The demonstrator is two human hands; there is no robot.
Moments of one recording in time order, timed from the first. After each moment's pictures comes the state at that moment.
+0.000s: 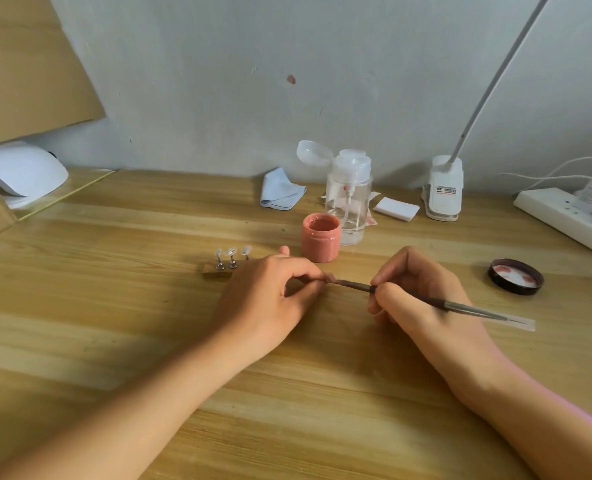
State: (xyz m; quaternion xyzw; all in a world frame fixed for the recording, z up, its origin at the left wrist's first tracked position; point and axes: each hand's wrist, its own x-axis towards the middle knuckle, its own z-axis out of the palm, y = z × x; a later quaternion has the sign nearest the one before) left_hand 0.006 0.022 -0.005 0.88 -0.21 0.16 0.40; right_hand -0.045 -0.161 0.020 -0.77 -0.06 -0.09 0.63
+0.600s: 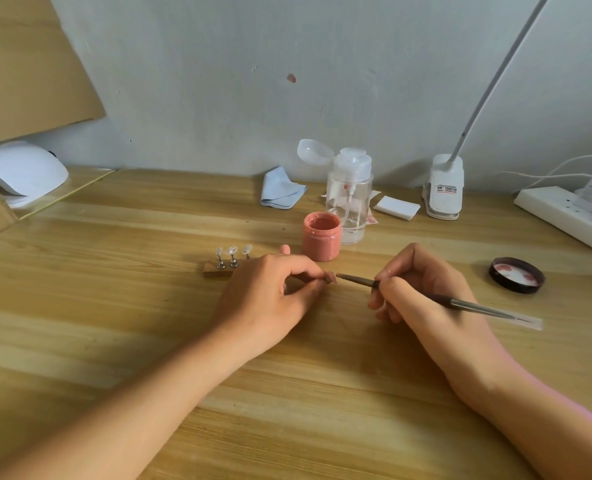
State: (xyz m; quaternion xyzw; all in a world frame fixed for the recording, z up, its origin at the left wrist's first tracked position) left_hand 0.007 0.024 -0.004 0.88 -0.21 0.12 0.40; right_hand -0.046 -0.161 0.020 -0.75 -0.07 -0.10 0.65
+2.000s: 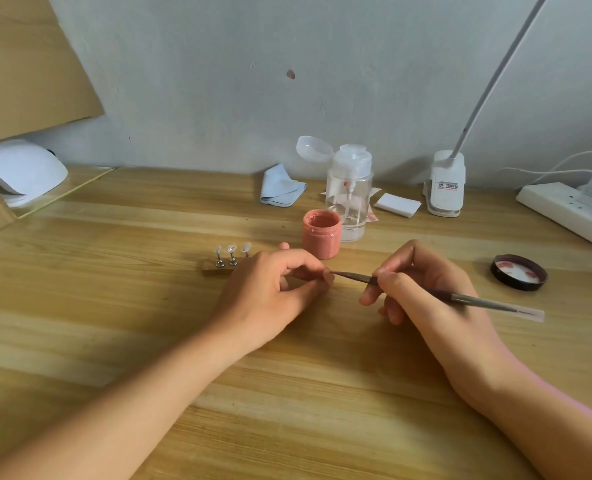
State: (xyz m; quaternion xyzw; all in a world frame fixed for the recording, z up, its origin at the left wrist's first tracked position) left_hand 0.012 0.028 -0.008 0.83 -0.21 0.04 0.52; right_hand -0.047 -0.162 0.019 -0.73 -0.09 -0.08 0.67
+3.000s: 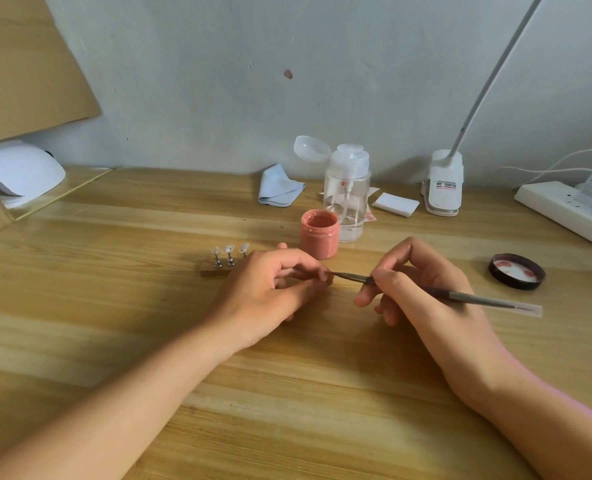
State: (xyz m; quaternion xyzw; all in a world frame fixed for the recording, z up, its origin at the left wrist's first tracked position) left_hand 0.011 0.029 -0.005 0.80 -0.20 -0.02 0.57; right_hand -0.048 -0.163 0.020 -0.71 -0.09 -0.09 0.69
